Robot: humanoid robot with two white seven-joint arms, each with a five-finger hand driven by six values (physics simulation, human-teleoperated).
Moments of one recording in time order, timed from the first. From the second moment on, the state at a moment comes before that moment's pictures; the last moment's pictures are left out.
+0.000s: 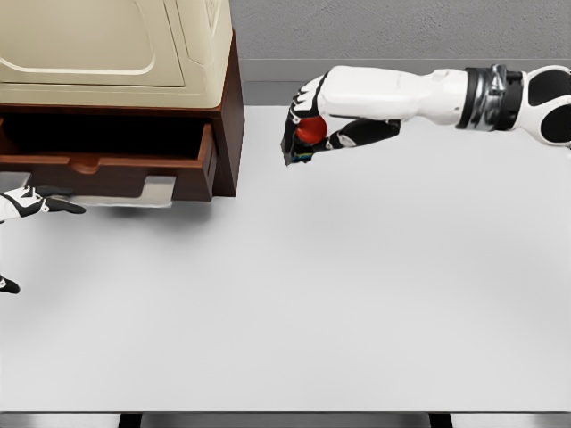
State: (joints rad) left arm -0.39 1.52 -0.74 -1.70 0.44 -0.61 -0.43; right arm -1.36 -0.80 1.42 -1.52 -0.20 -0.61 0.22
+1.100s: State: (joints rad) left arm -0.39 1.52 -0.67 -1.70 0.45 -0.61 -0.41; right arm -1.49 -0.56 1.42 -1.52 -0.25 -0.61 0.24
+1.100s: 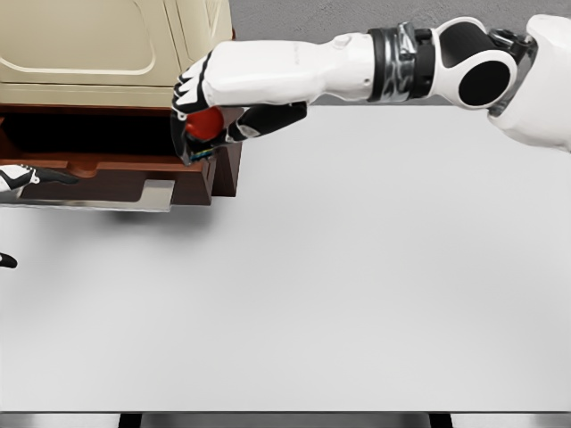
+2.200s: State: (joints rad) left arm -0.38 1.52 -0.67 -1.73 0.47 -0.61 -0.40; right arm -1.50 -0.20 1.42 -1.08 -0.25 -0.61 0.32
